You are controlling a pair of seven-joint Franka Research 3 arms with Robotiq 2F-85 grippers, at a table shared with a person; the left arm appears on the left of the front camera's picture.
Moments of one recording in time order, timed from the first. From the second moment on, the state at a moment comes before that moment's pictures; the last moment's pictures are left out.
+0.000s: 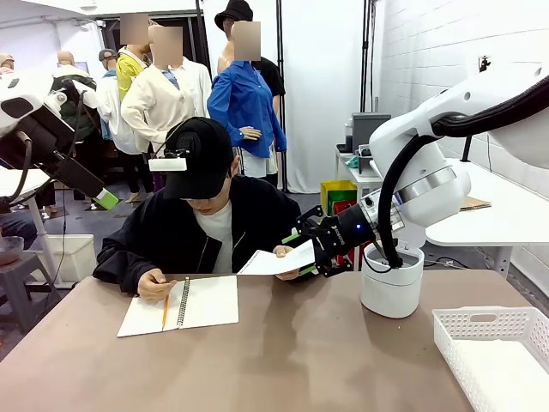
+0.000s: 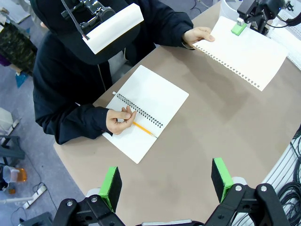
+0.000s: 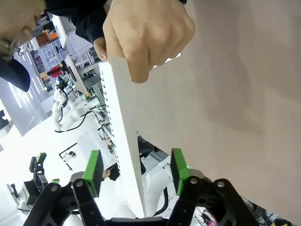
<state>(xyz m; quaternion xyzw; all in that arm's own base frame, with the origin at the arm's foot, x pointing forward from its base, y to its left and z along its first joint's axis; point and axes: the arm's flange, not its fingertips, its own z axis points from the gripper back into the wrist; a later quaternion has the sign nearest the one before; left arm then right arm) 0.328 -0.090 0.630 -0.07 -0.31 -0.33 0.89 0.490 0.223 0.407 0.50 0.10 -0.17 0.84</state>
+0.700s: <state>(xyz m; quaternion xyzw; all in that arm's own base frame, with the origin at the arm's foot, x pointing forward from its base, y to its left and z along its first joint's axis) 0.328 -0.090 0.630 -0.07 -0.31 -0.33 0.89 0.491 0.217 0.412 0.51 0.10 -0.17 0.84</state>
